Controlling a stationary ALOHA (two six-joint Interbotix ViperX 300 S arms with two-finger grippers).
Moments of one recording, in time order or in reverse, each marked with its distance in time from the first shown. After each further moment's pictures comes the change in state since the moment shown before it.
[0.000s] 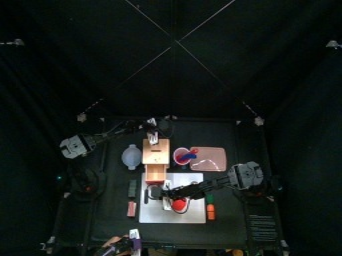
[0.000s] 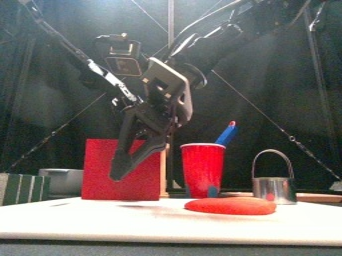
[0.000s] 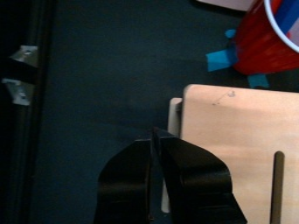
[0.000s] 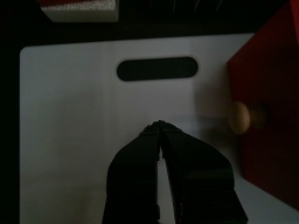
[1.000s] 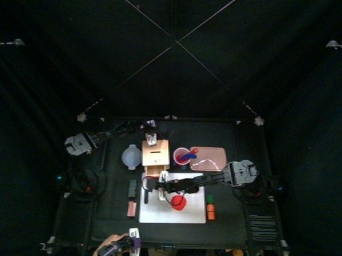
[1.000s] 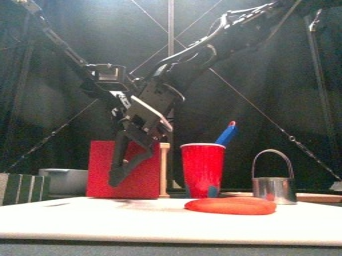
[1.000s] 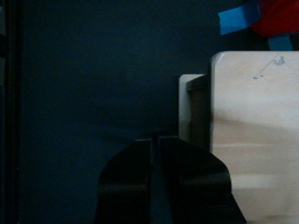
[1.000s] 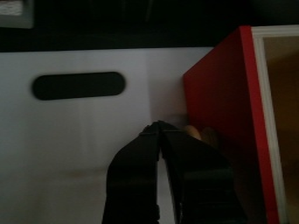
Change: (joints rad) left arm 0.002 0.034 0.008 0.081 -0.020 0.009; right arm -0.146 0.026 -0.063 -0.190 0.115 0.000
